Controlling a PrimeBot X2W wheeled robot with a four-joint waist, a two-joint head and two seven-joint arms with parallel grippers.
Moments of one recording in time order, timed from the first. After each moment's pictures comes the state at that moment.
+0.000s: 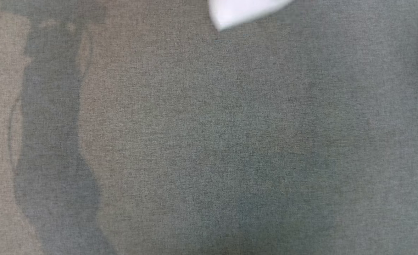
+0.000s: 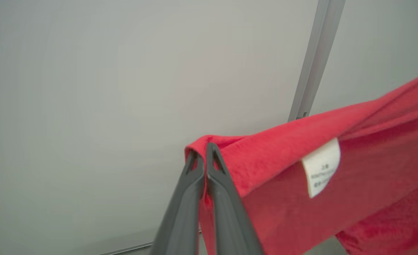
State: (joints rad) left arm -1.53 0.39 -0.32 0.74 -0.57 -0.13 0.25; right arm -1.61 -0.31 0.30 0.66 0.79 0.13 -0.08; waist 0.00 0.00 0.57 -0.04
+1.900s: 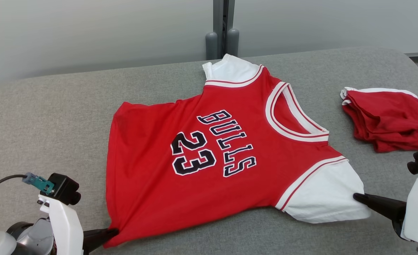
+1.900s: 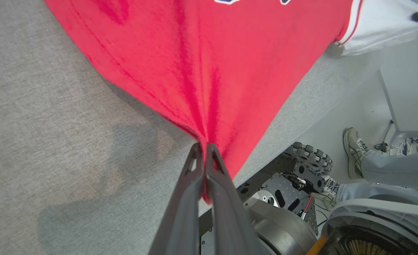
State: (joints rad) left arm -0.33 0.90 -0.83 -0.09 -1.35 0.00 0.58; right arm -0.27 -0.81 0.58 0.06 1.33 0.13 0.49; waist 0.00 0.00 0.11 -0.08
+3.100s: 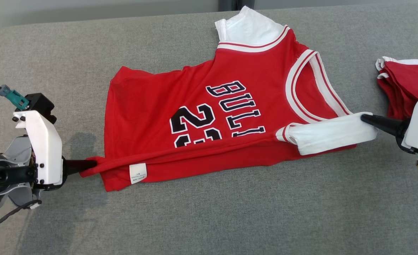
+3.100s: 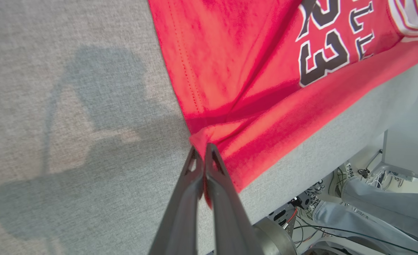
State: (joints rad) left arm -0.72 0.77 -0.79 0.25 -1.45 0.02 0.91; right arm -0.57 -0.40 0.05 0.28 0.92 0.13 1.00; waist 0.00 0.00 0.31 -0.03
